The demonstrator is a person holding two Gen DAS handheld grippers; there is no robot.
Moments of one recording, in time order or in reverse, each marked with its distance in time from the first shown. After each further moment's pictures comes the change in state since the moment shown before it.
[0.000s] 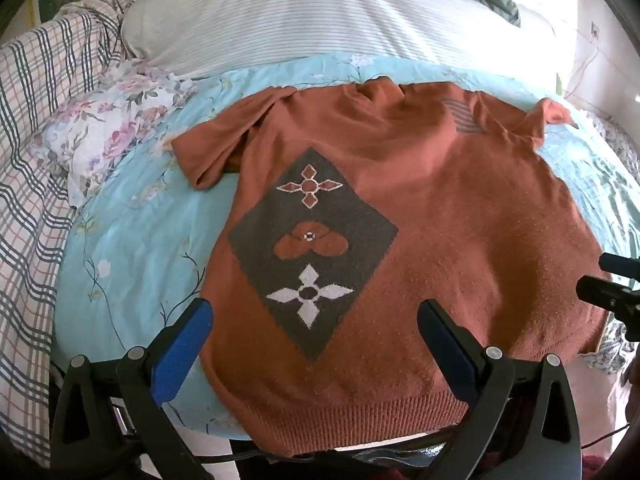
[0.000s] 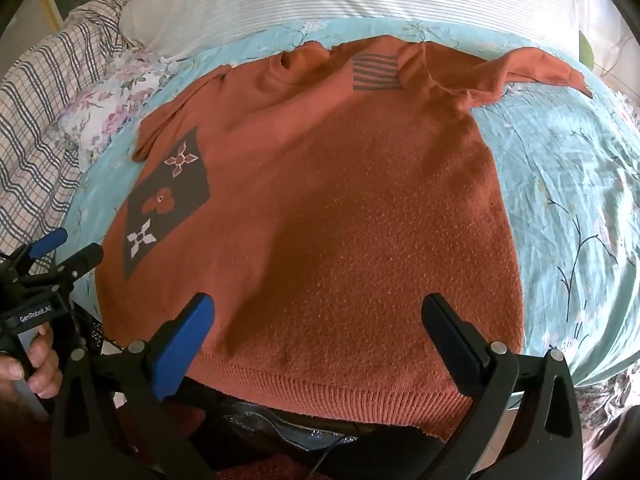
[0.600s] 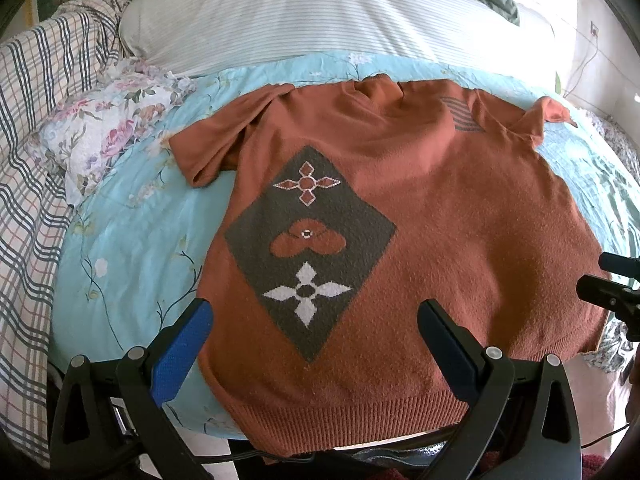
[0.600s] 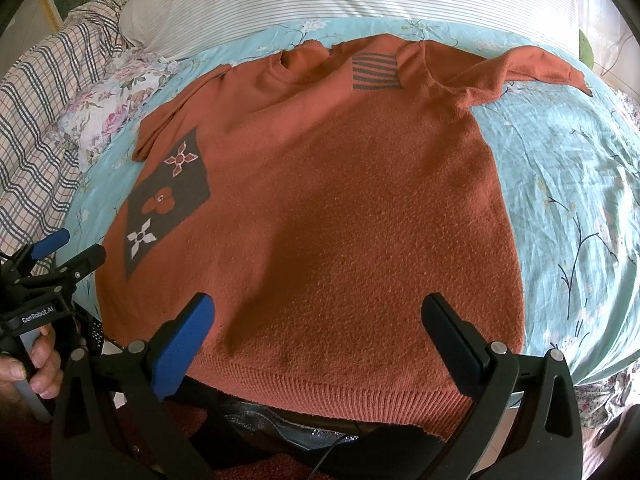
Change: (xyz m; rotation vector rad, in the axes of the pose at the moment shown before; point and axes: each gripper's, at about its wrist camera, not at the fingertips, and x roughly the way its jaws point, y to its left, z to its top) left arm 0.003 -0.001 -0.003 0.006 -0.002 0.000; right arm 0.000 0.000 -0.001 -0.001 -0.001 -0.001
